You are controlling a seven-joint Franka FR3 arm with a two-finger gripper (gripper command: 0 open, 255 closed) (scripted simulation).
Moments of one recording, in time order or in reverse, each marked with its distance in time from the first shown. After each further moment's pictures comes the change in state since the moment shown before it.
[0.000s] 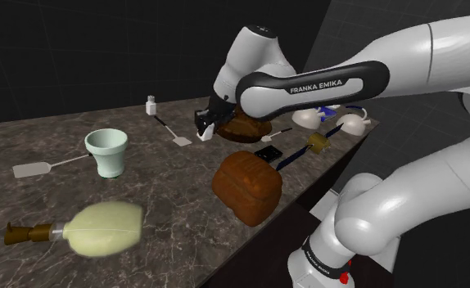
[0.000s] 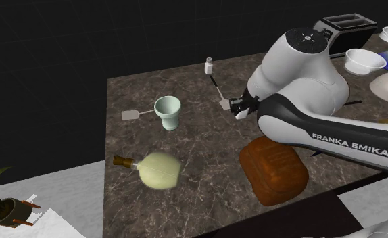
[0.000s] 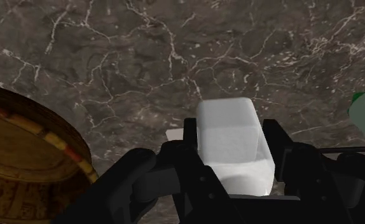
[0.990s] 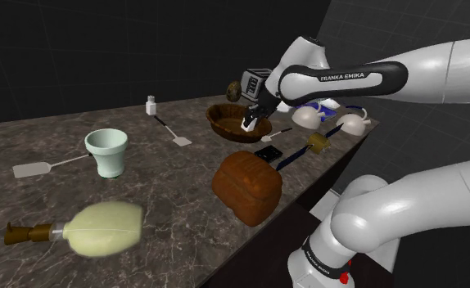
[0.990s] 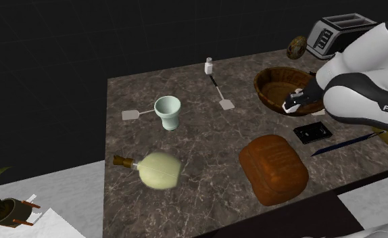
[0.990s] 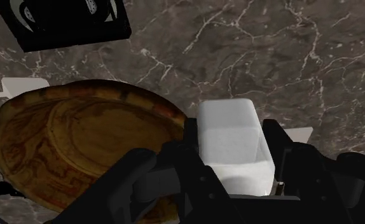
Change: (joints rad) arm -0.108 -0.157 -0.340 -0.116 -0.035 -0.016 -0.413
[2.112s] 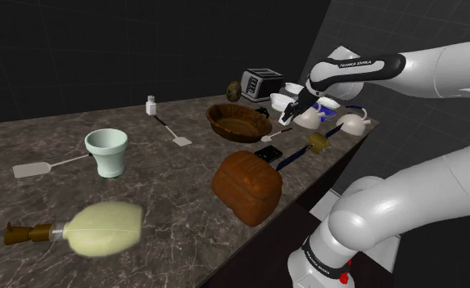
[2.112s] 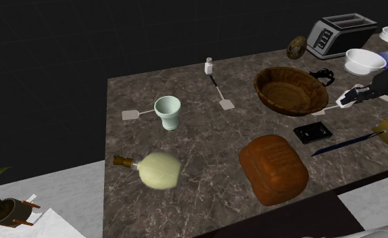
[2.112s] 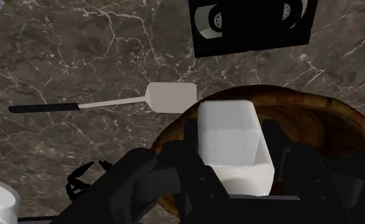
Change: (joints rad) arm -0.061 0.124 -0.434 0.177 0.000 -0.030 -0.496
